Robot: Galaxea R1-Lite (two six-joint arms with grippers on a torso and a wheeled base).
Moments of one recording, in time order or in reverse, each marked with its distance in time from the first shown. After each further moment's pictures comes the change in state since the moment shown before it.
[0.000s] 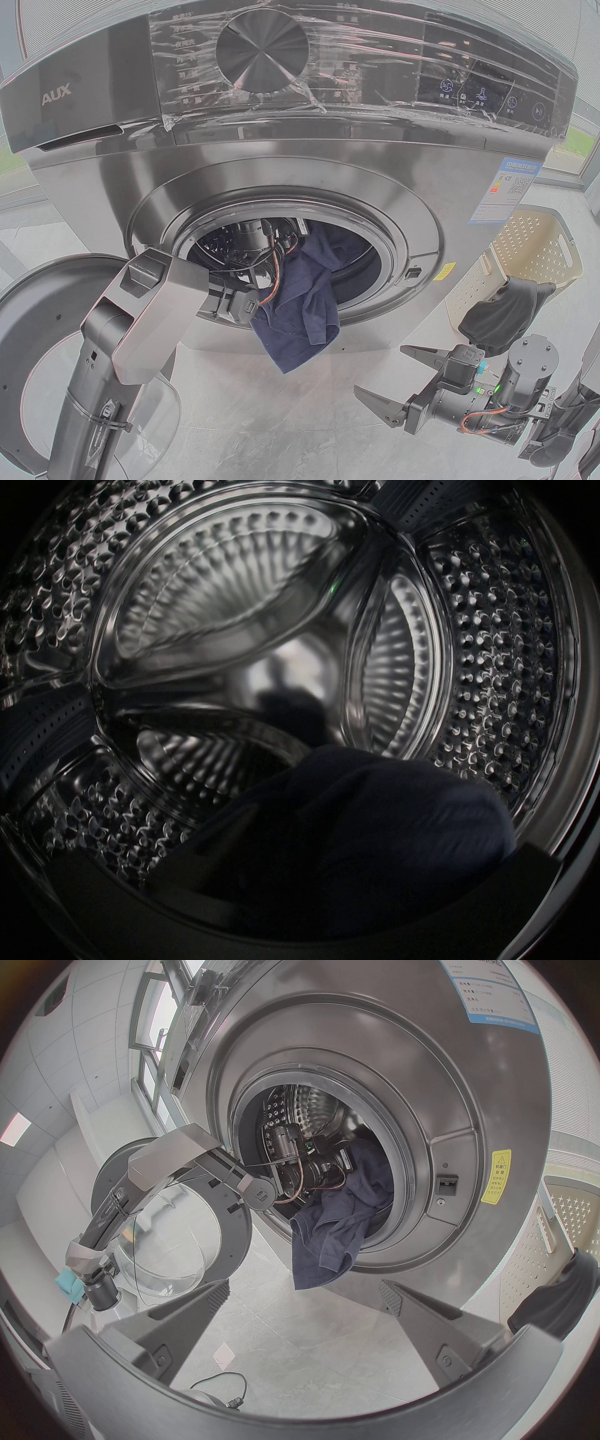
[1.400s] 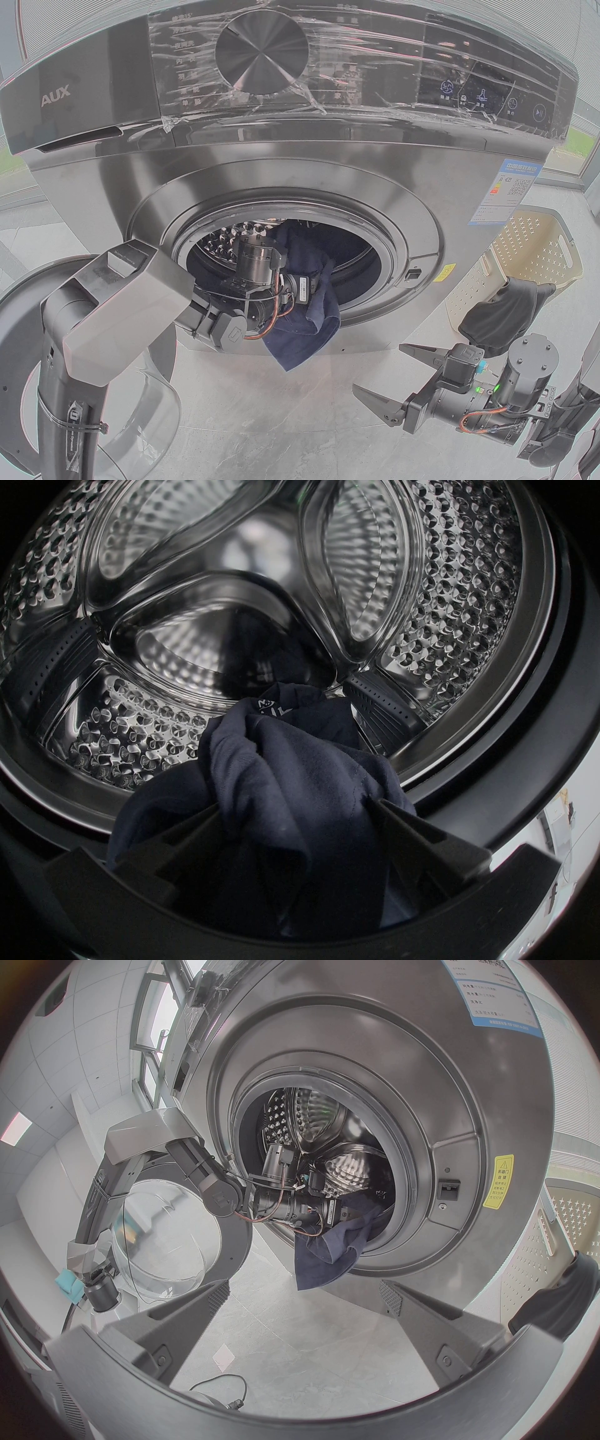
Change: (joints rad) left arm -0.053 -0.199 0.453 0.287 -0.068 0.035; right arm 0.003 0.000 -0.008 -0.001 0.000 -0.002
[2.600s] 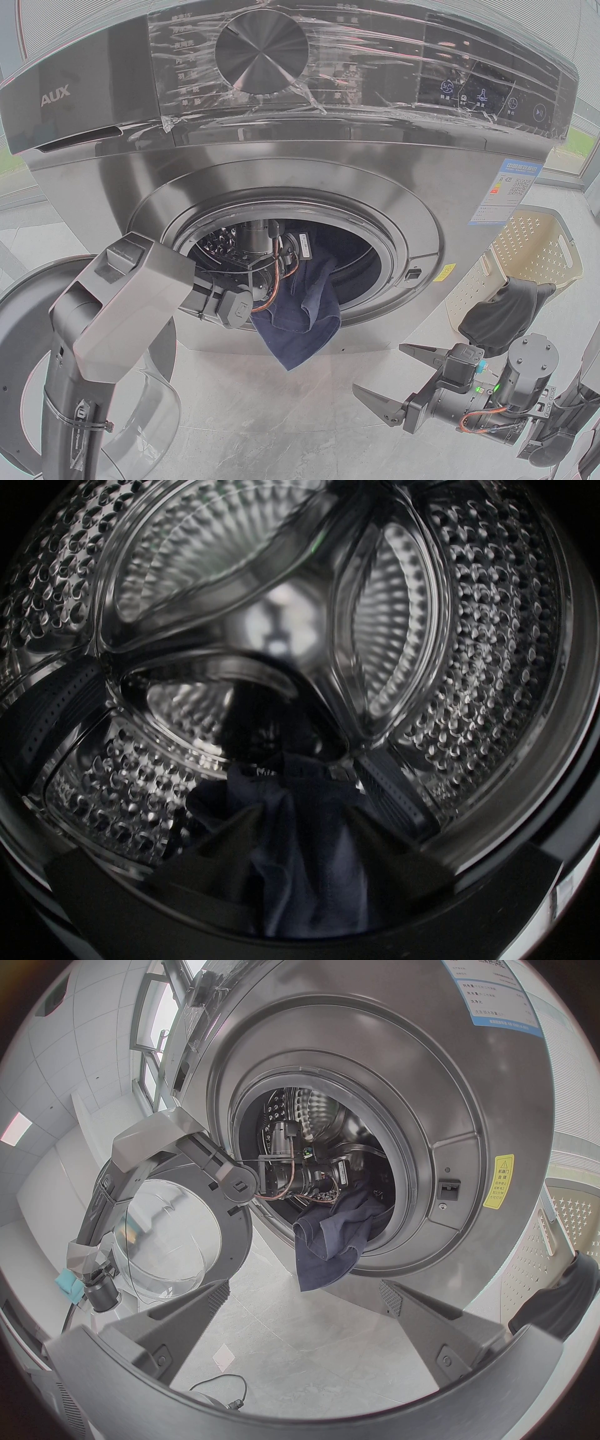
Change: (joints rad) left arm 0.019 0.044 -0.229 -0.078 0.074 -0.067; right arm -0.001 0.000 0.000 0.000 0.001 0.000
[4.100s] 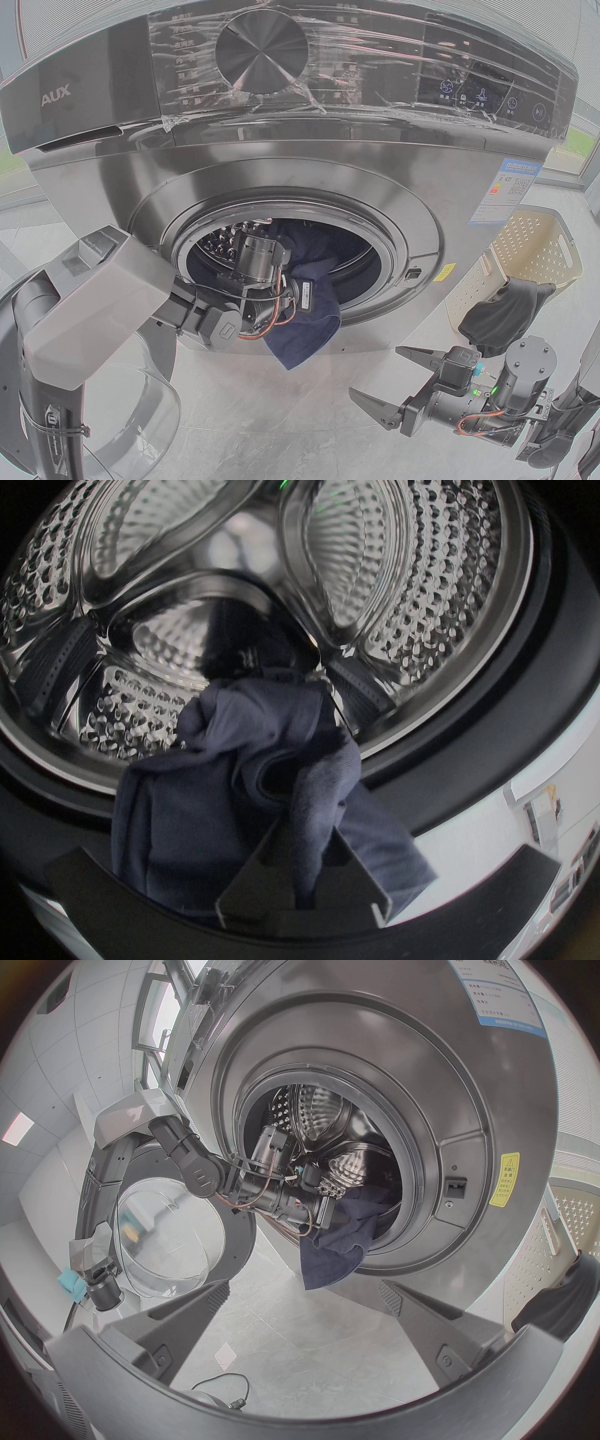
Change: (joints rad) left arm -0.054 -0.170 0.294 0.224 -0.086 0.043; right arm 0.016 0.006 -0.003 0.000 -0.002 0.002
